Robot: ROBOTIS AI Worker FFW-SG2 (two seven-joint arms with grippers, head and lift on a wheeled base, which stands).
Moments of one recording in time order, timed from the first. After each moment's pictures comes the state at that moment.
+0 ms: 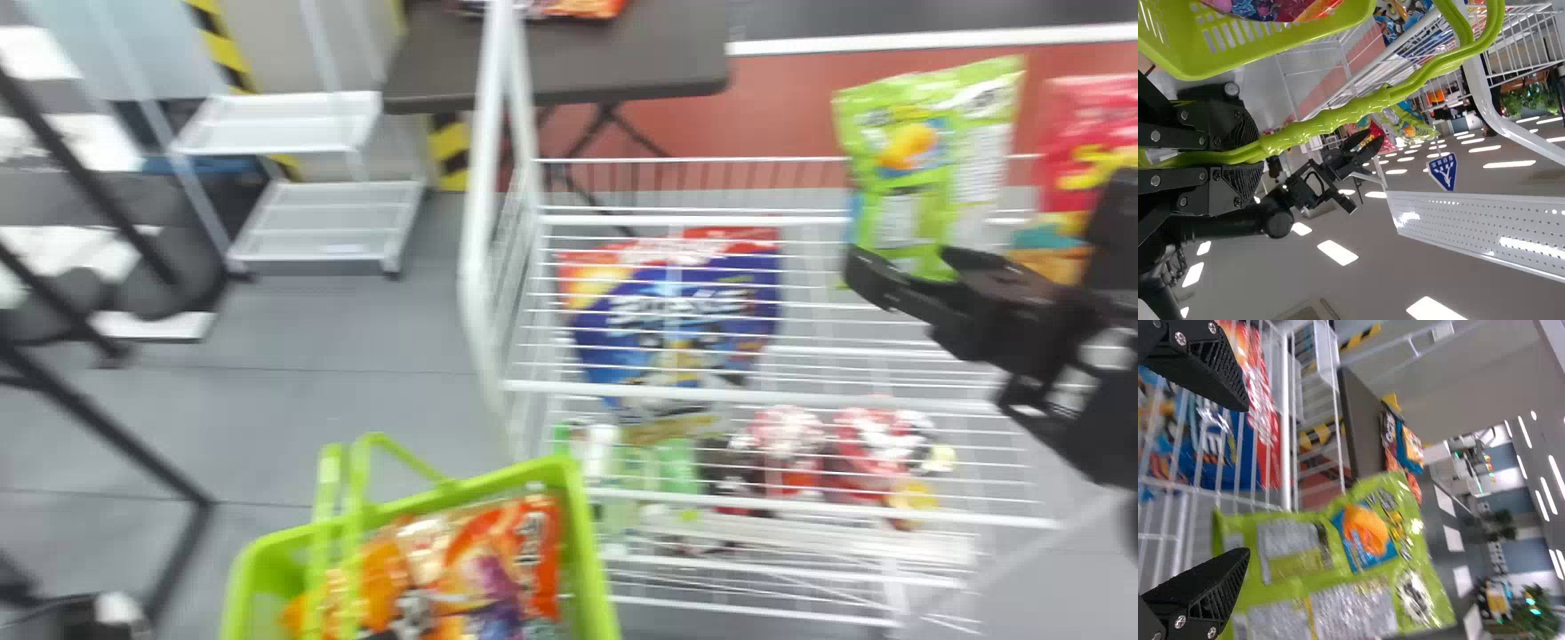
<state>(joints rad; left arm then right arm) 0.64 0.07 0.61 -2.00 0.47 1.17 -1.57 0.06 -0.12 -0.09 -1.91 -0.27 0.64 0.21</state>
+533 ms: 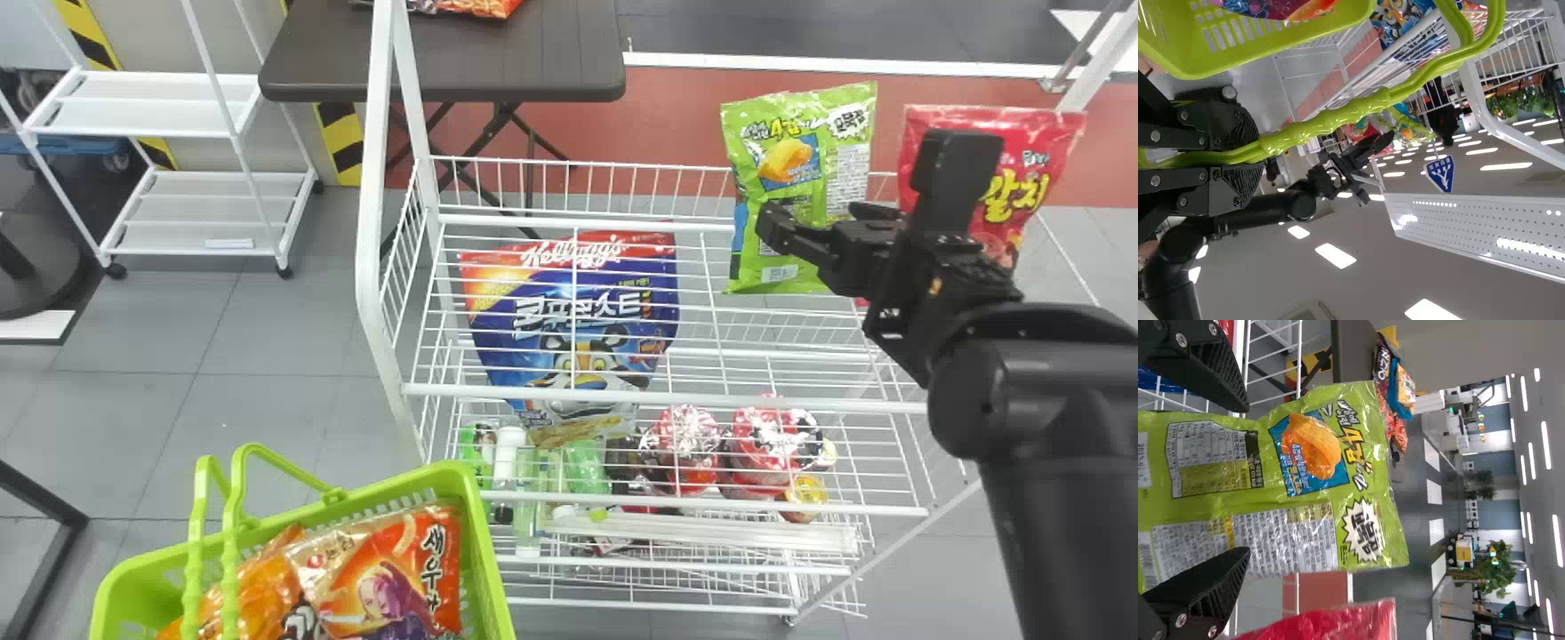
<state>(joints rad) 0.65 0.07 0.63 -2.00 0.47 1.16 -1.57 -0.16 -0.12 -0.04 -1.63 -0.14 0.60 0.14</state>
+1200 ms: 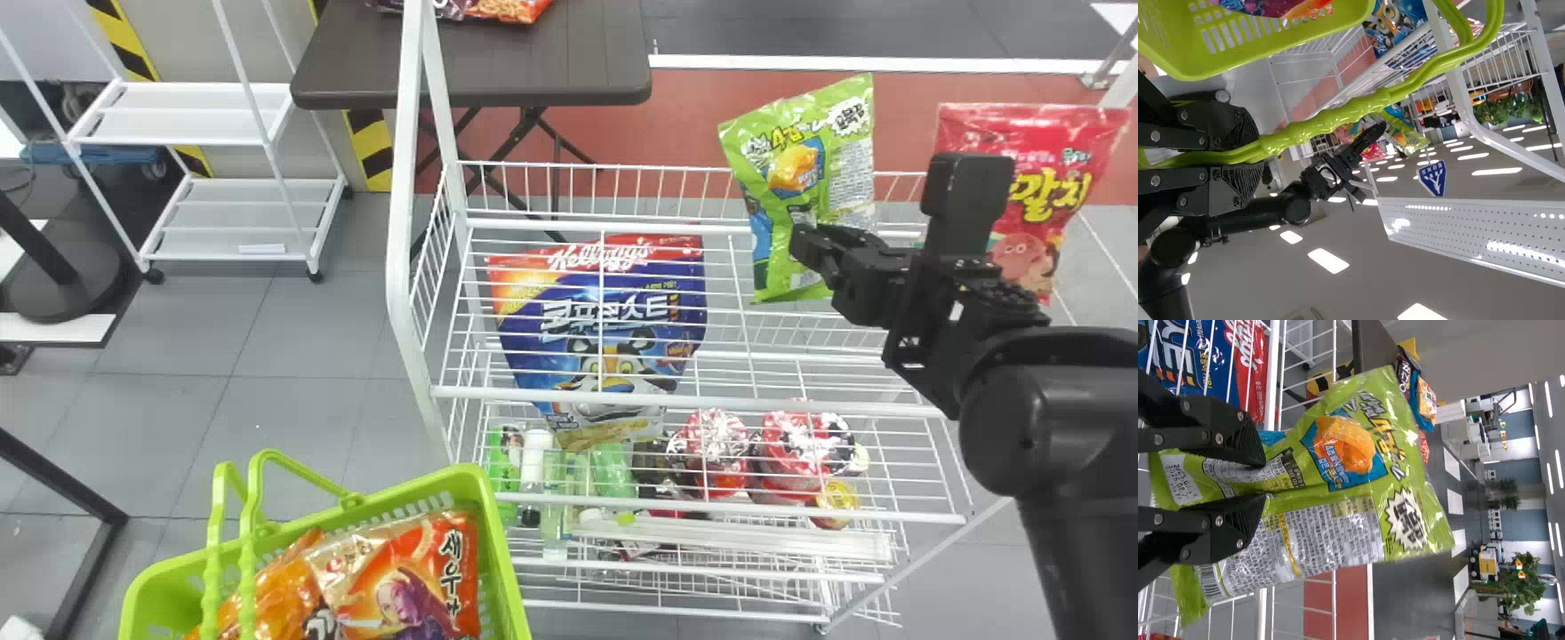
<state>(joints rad) 0.65 0.07 0.65 -1.99 0.48 1.16 -1.57 -0.07 -0.11 -0.04 -1.73 -0.17 0.65 0.14</state>
